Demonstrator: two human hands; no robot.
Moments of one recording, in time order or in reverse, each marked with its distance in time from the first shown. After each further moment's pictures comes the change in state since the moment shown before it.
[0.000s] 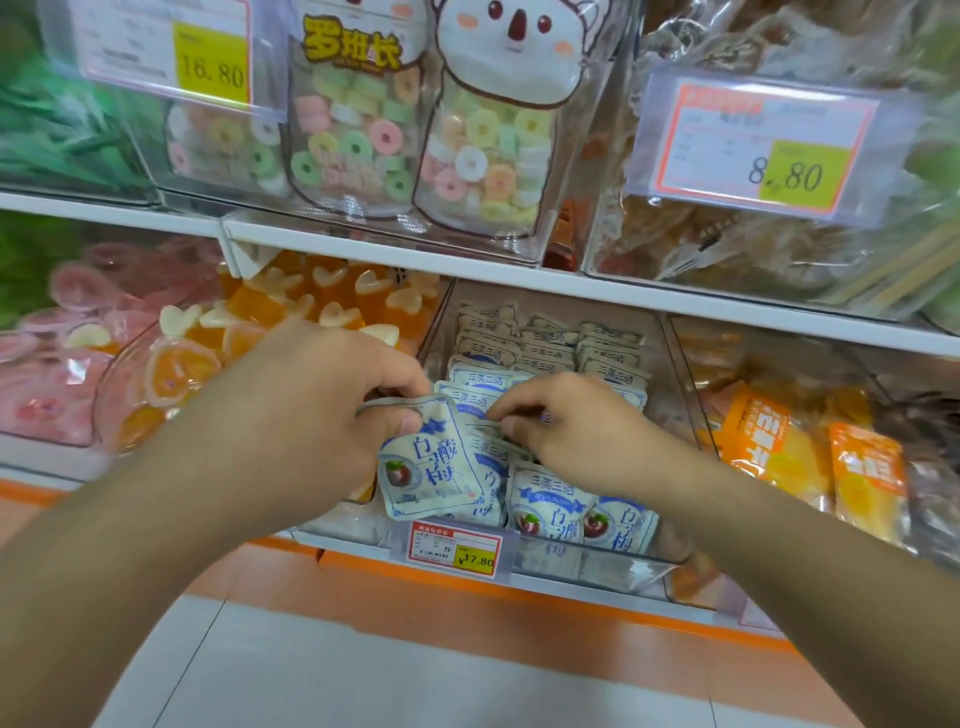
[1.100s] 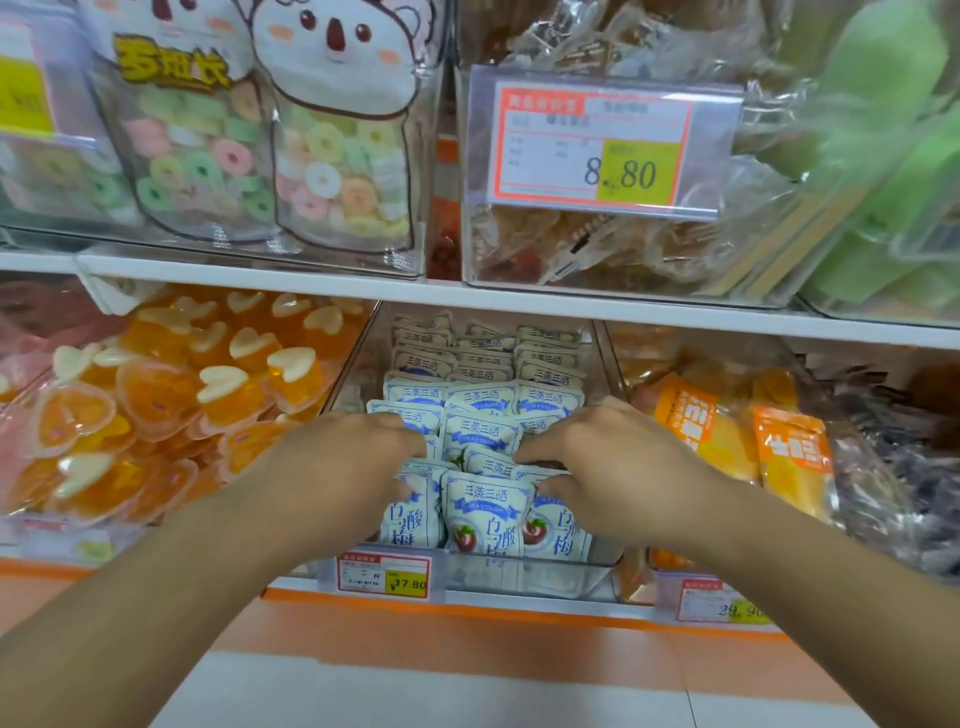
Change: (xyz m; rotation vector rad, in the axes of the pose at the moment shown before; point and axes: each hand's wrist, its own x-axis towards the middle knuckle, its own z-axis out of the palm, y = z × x) left_hand 0.045 0.011 0.087 0.425 -0.419 0.183; right_hand -0.056 0.048 -0.030 -0.541 -0.034 -0.053
